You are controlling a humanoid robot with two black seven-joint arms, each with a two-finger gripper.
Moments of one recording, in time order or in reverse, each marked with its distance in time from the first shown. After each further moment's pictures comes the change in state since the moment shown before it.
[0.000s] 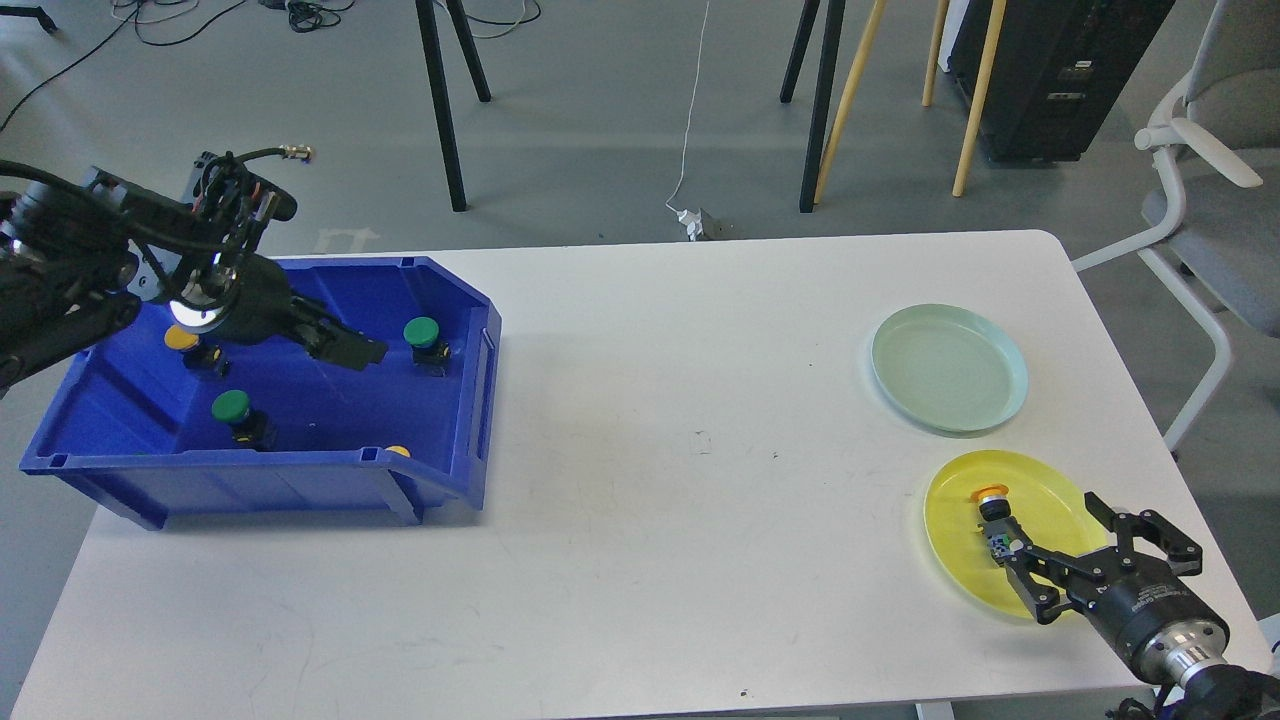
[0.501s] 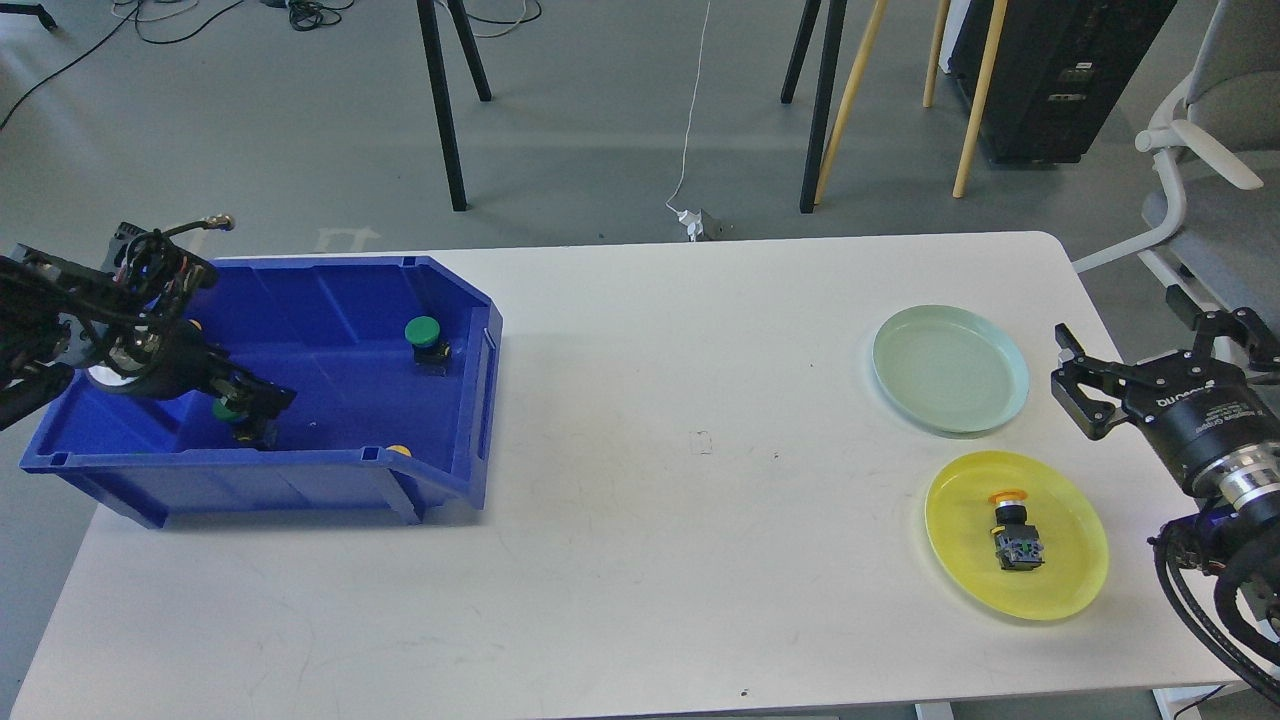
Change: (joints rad) left arm 0.158 0.000 0.002 0.212 0.056 0.096 0.000; right arm 0.243 -0.070 0.095 0.010 -0.015 0.079 -0.008
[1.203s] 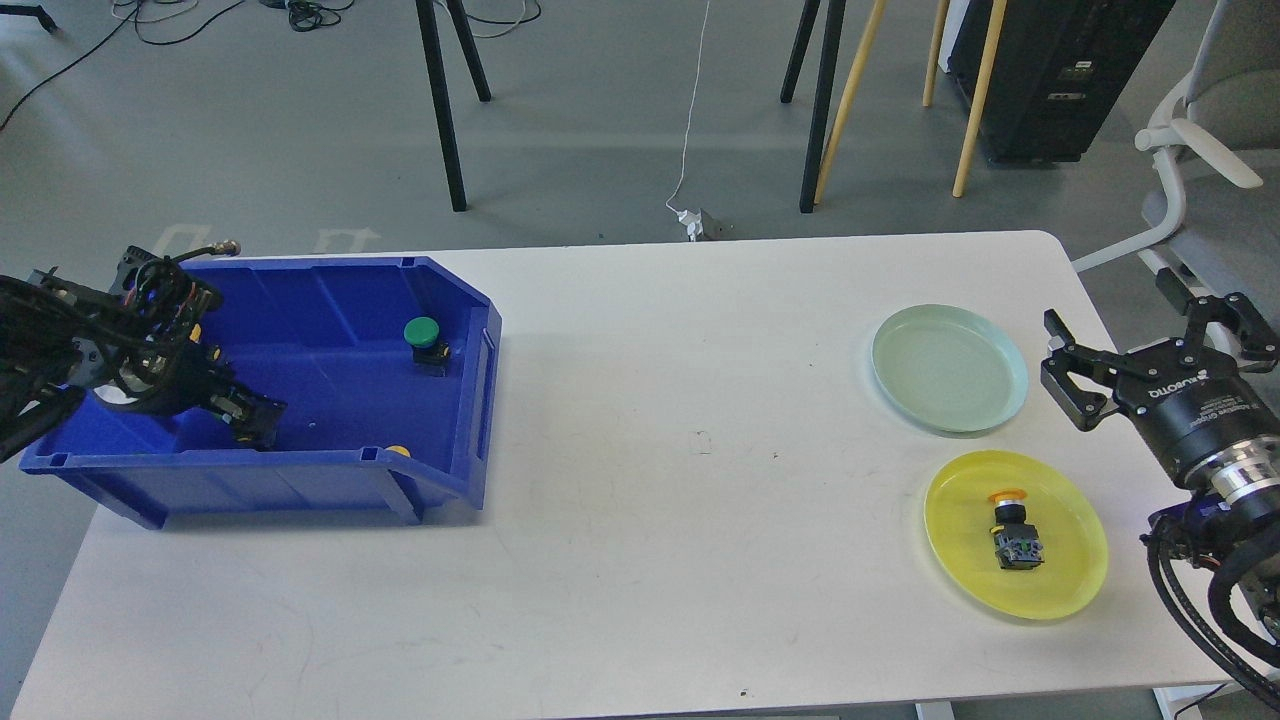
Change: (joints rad) left arm 0.052 -0.053 0.003 0.075 0.019 0.020 0.000; right arm -0.009 0.001 -0.010 0.021 -0.002 0.031 0.001
